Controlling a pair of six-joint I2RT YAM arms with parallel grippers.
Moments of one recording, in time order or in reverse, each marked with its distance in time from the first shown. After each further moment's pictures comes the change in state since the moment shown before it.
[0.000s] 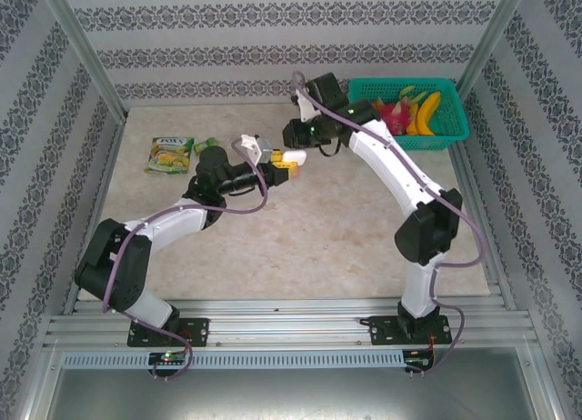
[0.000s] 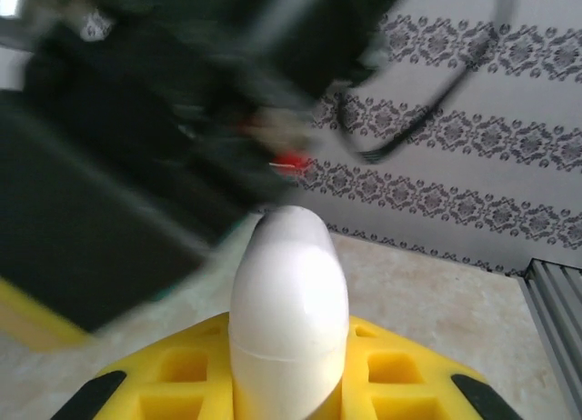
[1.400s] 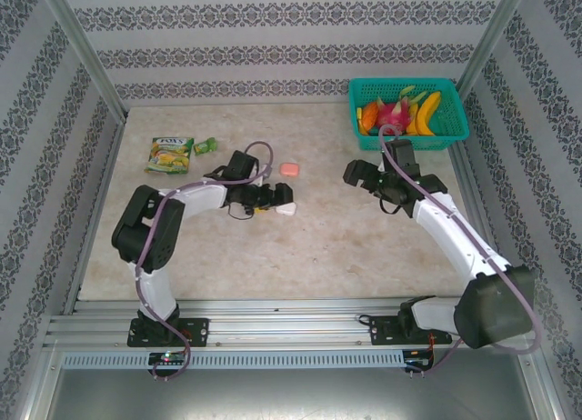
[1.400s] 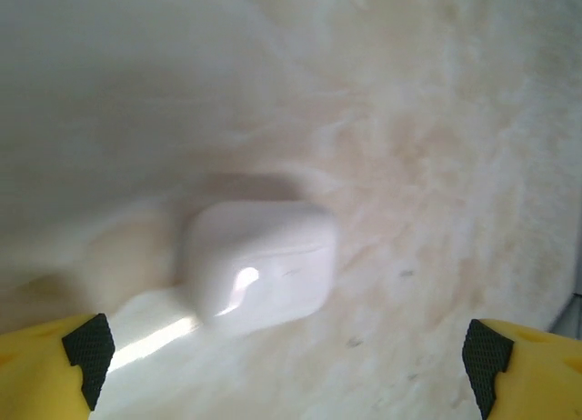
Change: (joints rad) left arm 0.041 0.288 0.233 -0.958 -0.231 -0.485; right arm -0.290 -0.632 -0.963 0.373 0.196 0.283
